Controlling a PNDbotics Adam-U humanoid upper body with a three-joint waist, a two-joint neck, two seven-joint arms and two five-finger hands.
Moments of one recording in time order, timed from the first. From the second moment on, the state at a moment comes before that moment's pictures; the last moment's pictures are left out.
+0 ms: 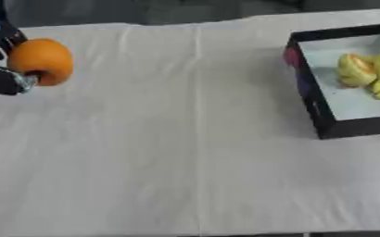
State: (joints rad) left arm -0.67 0.74 -0.24 -1.73 -0.55 0.43 -0.34; right arm -0.85 -0.76 0.08 -1.43 -0.16 0.32 0.04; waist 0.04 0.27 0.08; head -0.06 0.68
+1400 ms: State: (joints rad) left arm -0.69 0.35 -0.32 -1.53 -0.59 0.14 0.21; right arm -1.03 -0.42 0.34 -1.45 0.18 0.15 0.55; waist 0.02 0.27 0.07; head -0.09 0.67
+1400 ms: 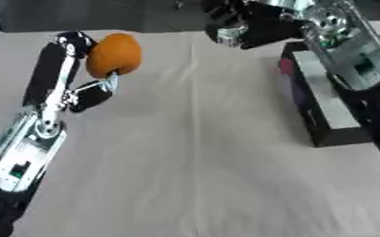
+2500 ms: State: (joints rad) left arm -0.71 0.29 -0.39 -1.55 -0.60 0.05 0.19; right arm -1.03 -0.32 0.38 -1.41 0.24 0.11 0.65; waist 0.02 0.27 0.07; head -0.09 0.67
